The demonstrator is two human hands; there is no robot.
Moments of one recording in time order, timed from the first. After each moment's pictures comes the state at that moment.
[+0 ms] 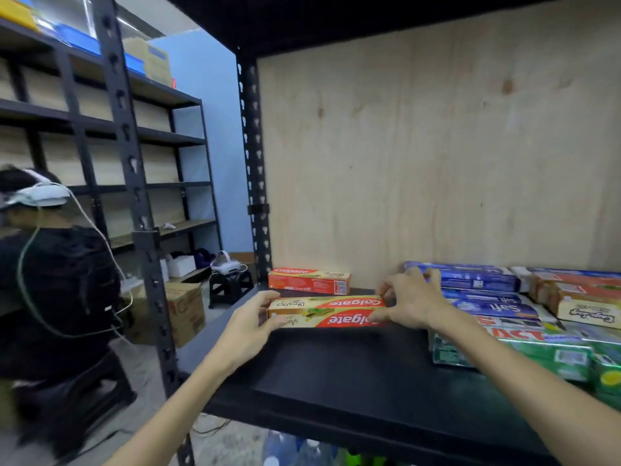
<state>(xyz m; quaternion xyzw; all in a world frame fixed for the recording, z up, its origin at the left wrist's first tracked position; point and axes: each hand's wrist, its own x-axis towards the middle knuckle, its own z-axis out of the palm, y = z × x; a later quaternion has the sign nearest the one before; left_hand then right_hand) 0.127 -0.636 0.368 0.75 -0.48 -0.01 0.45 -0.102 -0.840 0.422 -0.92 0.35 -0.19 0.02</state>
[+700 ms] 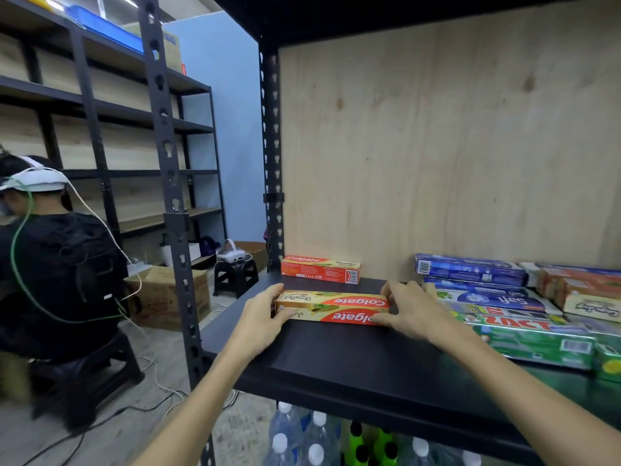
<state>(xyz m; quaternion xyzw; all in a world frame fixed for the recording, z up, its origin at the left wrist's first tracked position) 0.125 -0.624 0.356 0.78 -0.44 0.01 0.44 -0.096 -0.809 0.393 -0.92 0.36 -0.17 0.05</state>
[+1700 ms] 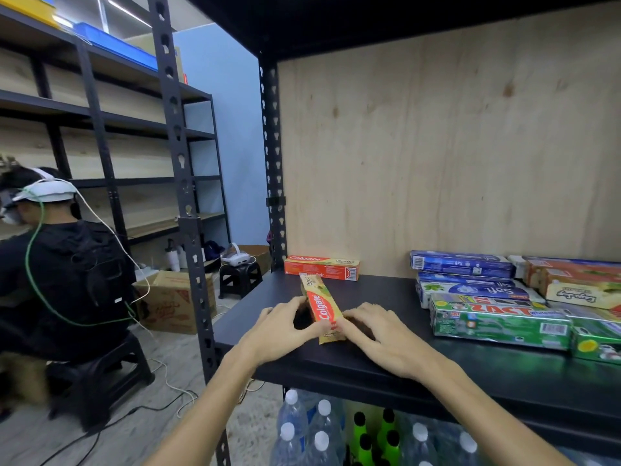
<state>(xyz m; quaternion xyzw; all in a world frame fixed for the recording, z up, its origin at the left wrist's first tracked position) 0.082 -0.603 0.366 0.79 -0.55 -0.02 0.28 -0.112 -0.741 0.361 -0.95 0.17 -0.20 0.18</state>
